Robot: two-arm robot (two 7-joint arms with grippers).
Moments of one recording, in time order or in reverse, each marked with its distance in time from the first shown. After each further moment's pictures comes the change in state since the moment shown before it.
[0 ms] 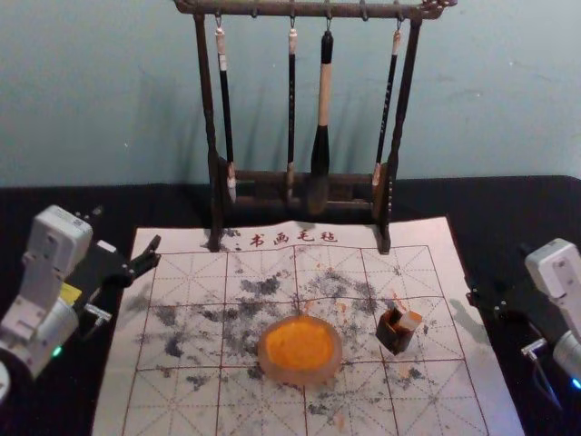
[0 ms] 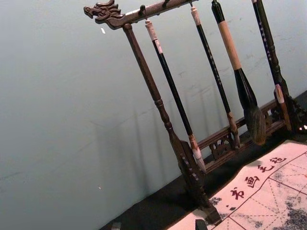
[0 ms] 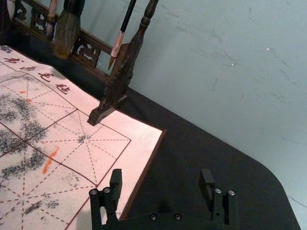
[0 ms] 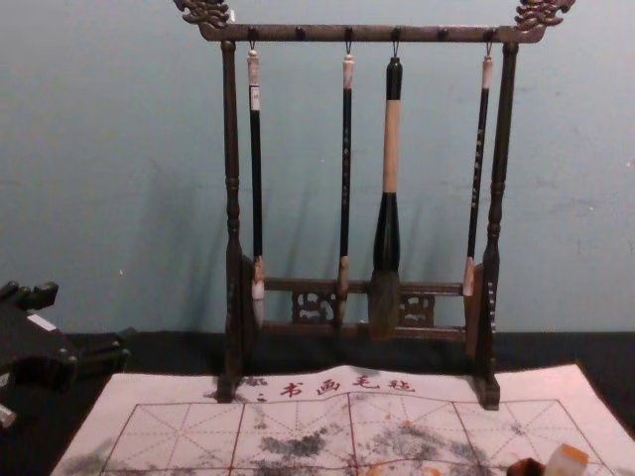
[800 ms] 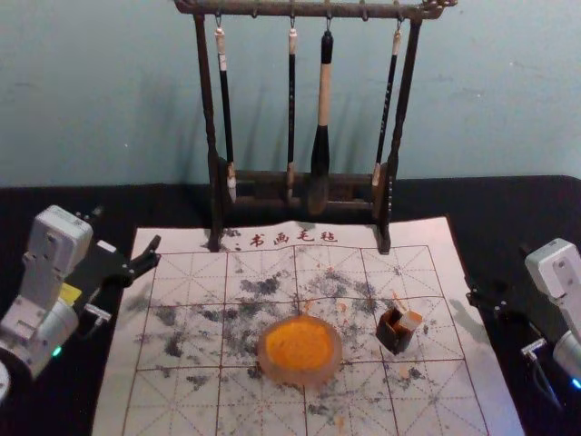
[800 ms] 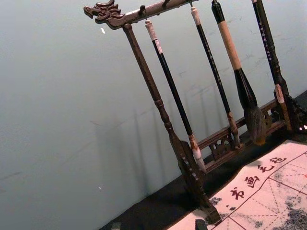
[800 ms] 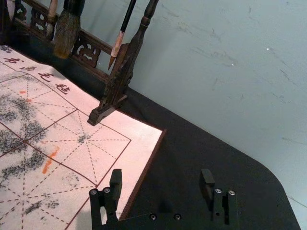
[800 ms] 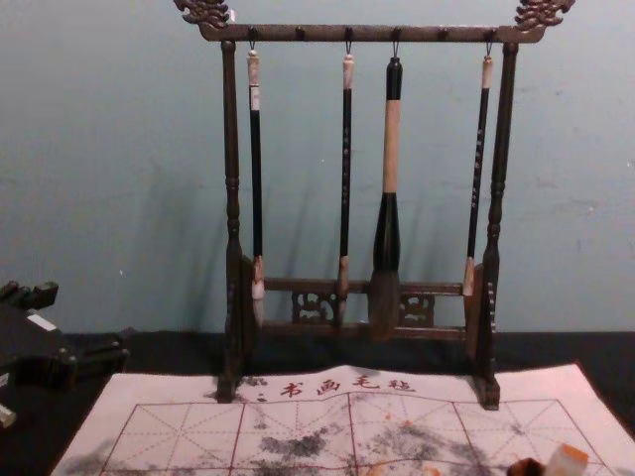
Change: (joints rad) left arm 0.000 0.000 0.000 0.000 0.000 0.000 0.000; right arm 0.000 0.000 0.000 0.000 0.000 0.000 0.000
